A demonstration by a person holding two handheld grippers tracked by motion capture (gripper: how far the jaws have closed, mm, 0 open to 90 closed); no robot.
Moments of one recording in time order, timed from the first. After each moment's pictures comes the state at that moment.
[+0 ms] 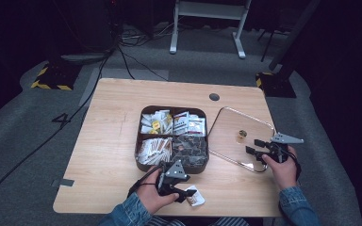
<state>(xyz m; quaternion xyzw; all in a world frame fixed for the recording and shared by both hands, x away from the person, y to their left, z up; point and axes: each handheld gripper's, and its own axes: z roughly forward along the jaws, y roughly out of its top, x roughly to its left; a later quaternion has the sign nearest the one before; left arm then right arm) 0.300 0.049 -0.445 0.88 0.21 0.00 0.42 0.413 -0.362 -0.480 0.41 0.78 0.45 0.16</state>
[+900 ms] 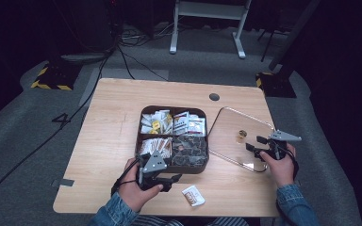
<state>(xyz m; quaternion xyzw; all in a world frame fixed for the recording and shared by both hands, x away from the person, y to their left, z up) 0.296 0.100 -0.415 0.84 0.27 0.13 0.45 0.422 -0.356 -0.477 0.43 0.77 0.43 0.20</state>
